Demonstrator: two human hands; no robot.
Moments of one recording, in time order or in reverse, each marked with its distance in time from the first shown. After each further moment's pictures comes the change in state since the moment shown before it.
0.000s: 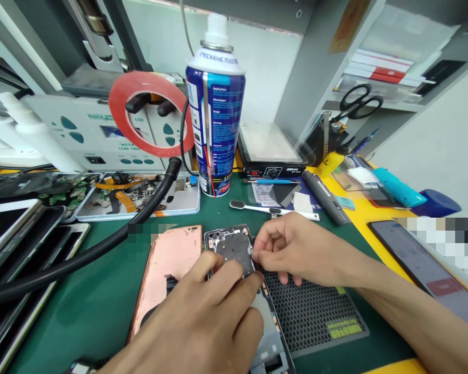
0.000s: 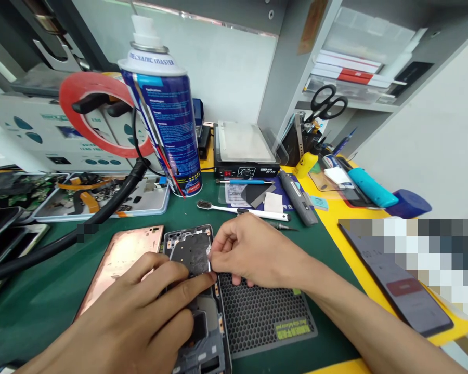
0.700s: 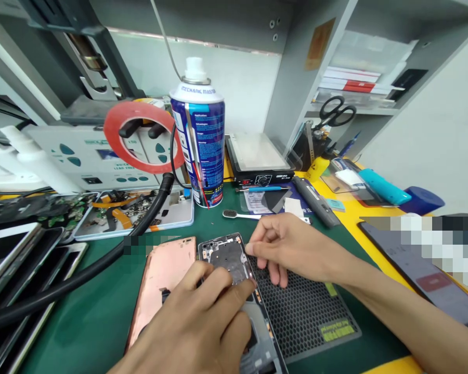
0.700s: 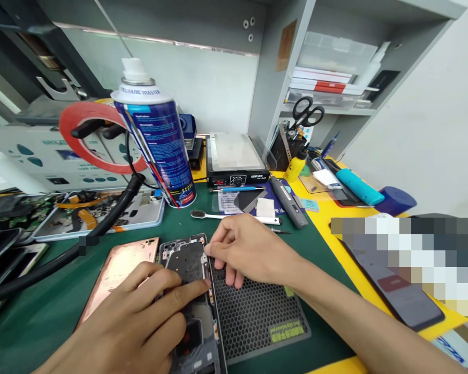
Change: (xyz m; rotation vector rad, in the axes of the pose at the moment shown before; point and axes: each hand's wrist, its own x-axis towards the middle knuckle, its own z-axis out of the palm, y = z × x) left_hand -0.004 -0.003 0.004 0.010 0.008 0.011; right_hand 0.004 0.008 -0.002 0.185 0.059 -0.106
